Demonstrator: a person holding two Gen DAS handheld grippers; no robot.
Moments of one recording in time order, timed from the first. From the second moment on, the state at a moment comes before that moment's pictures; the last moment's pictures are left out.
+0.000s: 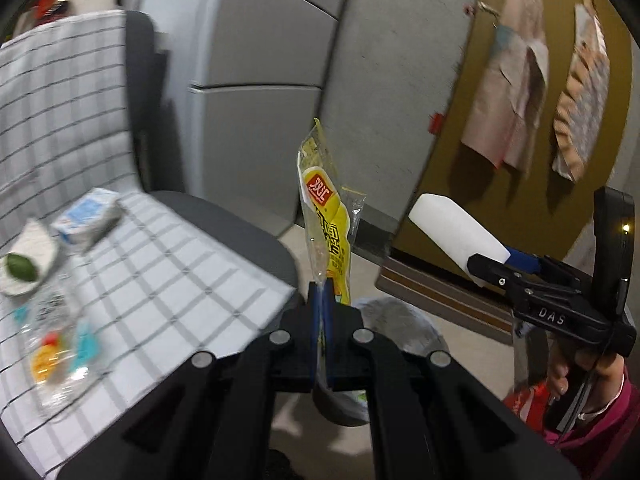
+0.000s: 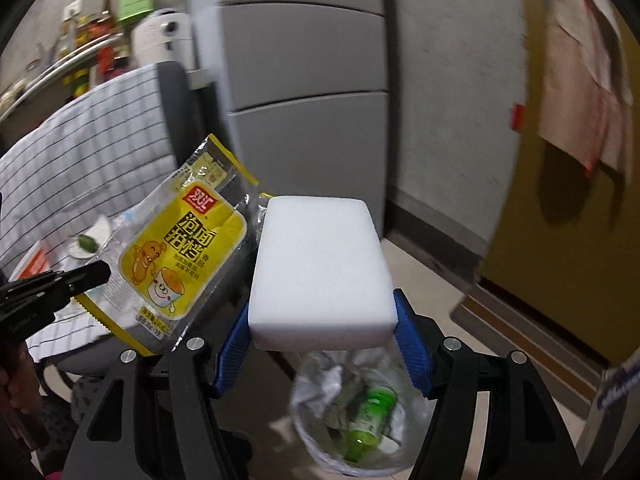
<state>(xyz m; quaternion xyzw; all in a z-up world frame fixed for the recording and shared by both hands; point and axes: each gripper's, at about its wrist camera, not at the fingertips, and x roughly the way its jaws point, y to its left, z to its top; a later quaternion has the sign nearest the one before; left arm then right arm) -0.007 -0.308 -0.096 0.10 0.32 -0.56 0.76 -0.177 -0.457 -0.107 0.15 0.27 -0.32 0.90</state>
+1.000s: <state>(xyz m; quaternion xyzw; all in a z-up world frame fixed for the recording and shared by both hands) -0.018 -0.391 -0.167 0.18 0.40 -0.55 0.71 -0.208 -0.527 -0.188 0.27 0.33 -0.36 0.83</state>
